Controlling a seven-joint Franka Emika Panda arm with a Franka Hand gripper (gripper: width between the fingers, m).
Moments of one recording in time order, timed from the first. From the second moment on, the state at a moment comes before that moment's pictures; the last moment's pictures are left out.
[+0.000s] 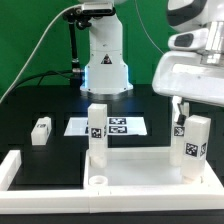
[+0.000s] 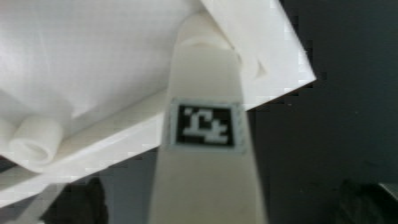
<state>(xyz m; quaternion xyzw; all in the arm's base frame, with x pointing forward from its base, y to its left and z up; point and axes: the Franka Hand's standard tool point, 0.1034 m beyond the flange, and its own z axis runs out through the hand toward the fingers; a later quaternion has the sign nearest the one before) 0.636 0.120 0.125 0.93 -0.29 0.21 0.07</state>
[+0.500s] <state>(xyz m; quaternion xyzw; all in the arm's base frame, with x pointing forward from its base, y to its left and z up) 0.648 0.078 0.145 0.92 -0.38 0.07 -0.01</state>
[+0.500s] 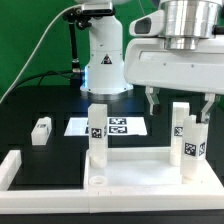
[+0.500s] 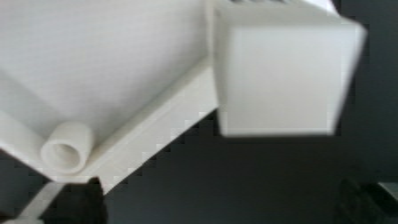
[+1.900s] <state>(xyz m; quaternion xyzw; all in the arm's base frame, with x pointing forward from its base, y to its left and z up) 0.643 0.118 0.125 0.83 -0.55 0.06 -0.04</state>
